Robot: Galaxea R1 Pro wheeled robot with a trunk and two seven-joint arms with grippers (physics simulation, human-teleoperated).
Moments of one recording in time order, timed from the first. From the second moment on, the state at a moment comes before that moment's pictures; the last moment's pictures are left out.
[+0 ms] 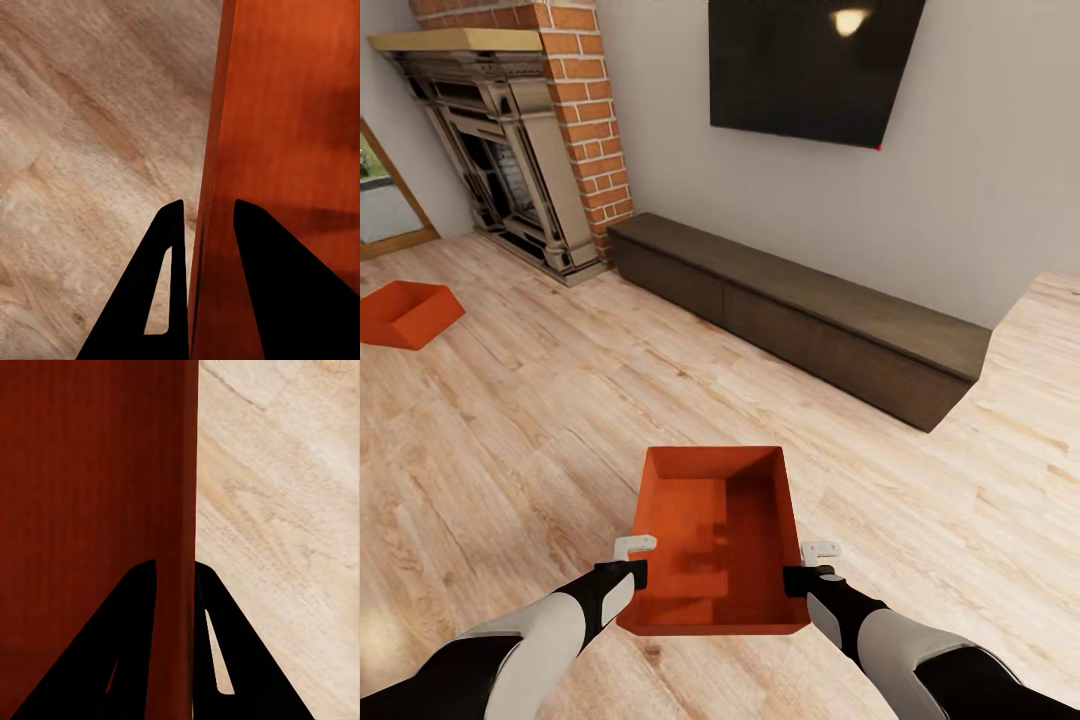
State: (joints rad) left arm -0.84 -0.11 0.06 -0.03 0.03 0.13 0.24; right arm -0.80 0.10 0.22 -0.04 -0.19 0.02 -0.10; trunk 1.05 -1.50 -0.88
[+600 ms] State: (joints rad) left arm -0.84 -0.11 0.06 -0.03 0.04 0.13 0.24; right arm -0.80 0.10 0.22 -0.04 -0.19 0.02 -0.10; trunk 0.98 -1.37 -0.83
